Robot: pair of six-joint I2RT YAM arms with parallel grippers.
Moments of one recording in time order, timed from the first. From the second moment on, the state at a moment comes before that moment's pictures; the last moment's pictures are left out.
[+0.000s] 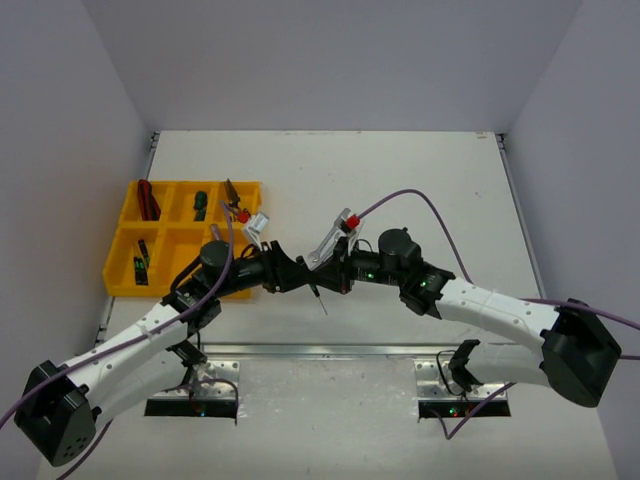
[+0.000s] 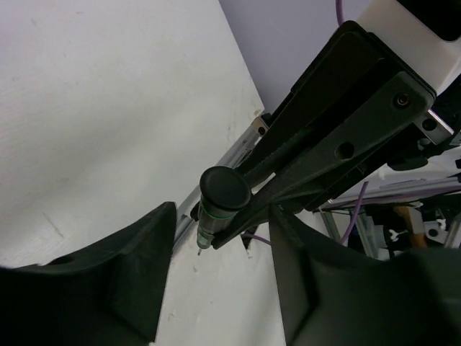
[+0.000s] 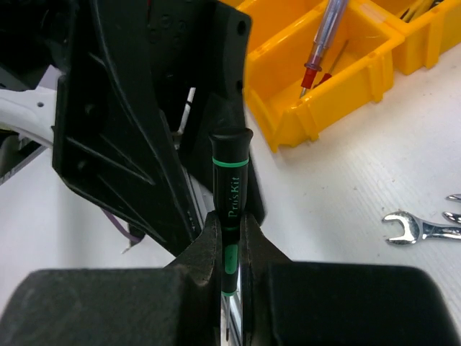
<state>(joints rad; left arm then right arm) -0.57 0.81 0.42 0.20 0.49 -0.89 0.85 1.19 0.58 0.40 -0.43 0.39</state>
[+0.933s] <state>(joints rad) -0.62 0.86 0.53 0.12 0.25 -0.84 0.84 1.10 0.56 0.36 -0.37 0.34</state>
